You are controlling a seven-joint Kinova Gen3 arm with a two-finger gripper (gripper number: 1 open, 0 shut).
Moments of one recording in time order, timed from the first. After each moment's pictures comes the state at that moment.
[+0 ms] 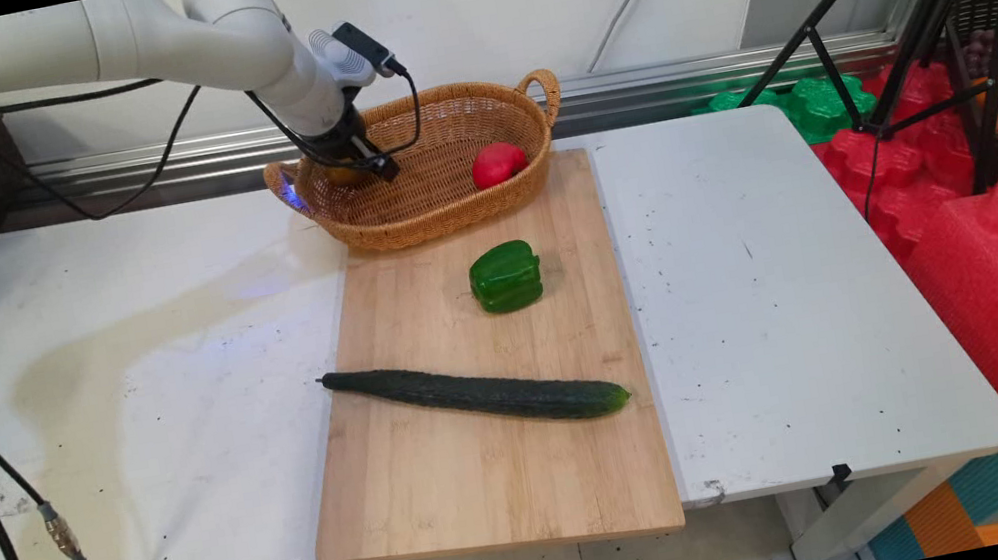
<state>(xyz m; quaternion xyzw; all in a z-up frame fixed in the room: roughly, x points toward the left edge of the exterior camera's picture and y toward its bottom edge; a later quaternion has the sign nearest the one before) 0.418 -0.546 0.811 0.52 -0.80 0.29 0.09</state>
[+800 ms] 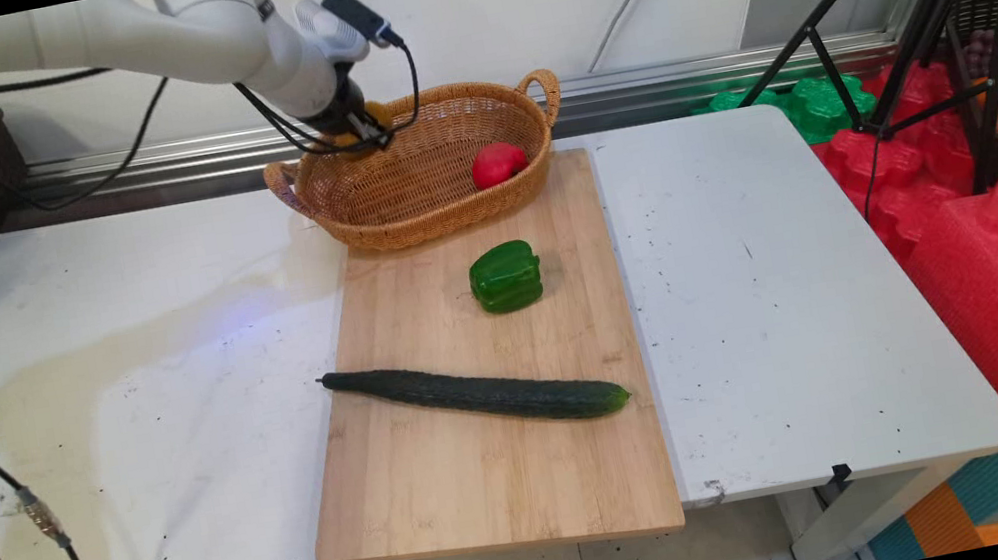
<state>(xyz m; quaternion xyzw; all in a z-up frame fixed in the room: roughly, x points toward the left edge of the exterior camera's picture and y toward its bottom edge) 0.401 -0.512 0.855 0.49 -0.79 0.34 0.13</state>
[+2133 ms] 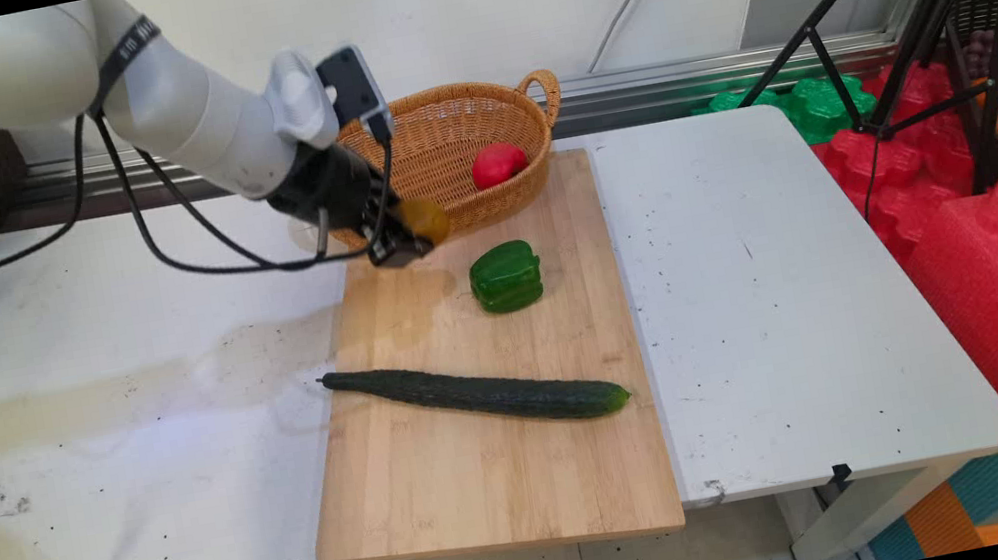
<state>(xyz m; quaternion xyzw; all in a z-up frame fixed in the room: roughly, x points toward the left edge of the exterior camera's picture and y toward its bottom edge) 0.355 -0.347 0.900 0.28 -0.91 0.21 0.21</state>
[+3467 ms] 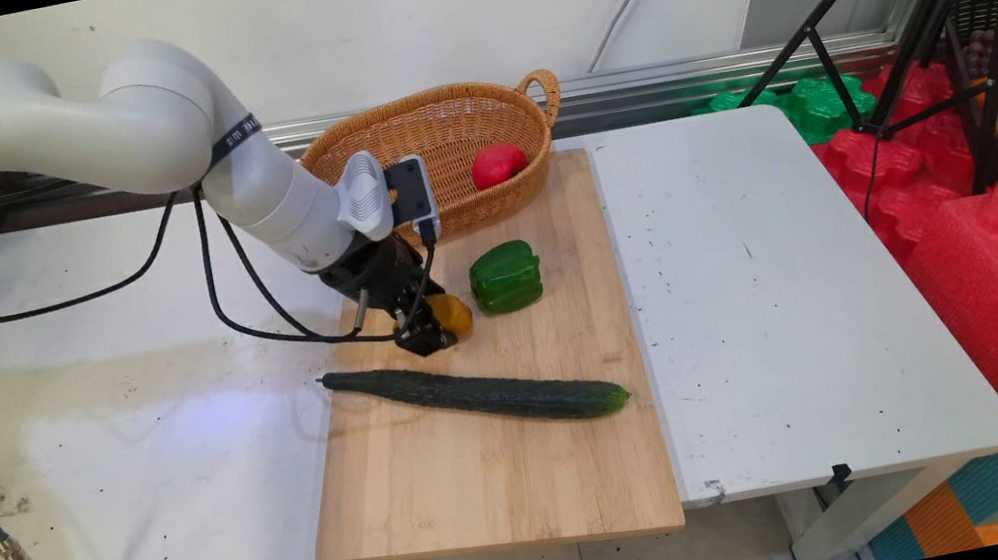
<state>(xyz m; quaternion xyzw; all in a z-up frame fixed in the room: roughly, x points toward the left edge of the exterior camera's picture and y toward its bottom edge) 0.338 -0.366 0.814 0.23 -0.95 0.12 0.18</state>
